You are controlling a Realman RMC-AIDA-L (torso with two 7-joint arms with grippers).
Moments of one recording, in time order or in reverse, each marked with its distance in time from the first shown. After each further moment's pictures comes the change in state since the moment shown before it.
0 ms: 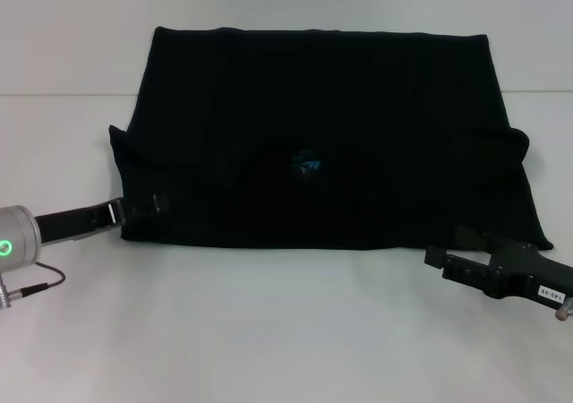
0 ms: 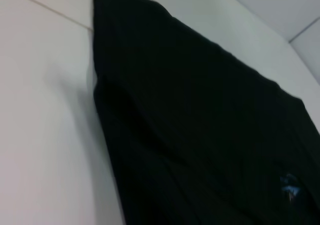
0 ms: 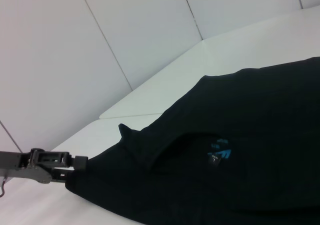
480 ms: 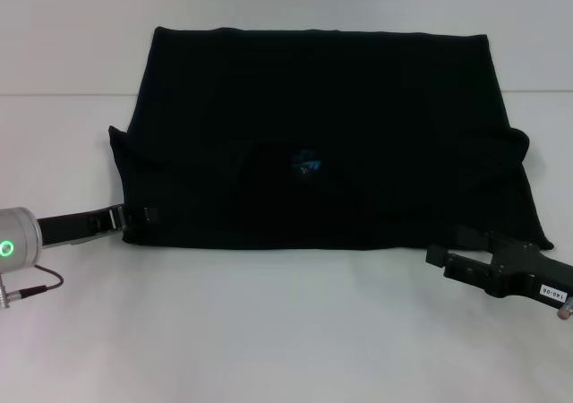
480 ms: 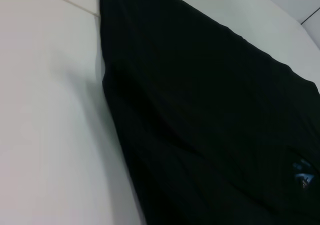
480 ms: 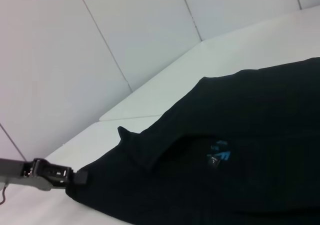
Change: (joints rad) left arm -0.012 0.002 0.011 0.005 0.054 -0.015 -0.027; right arm -0.002 -0.001 0.002 -0.004 0.001 -0.007 0.009
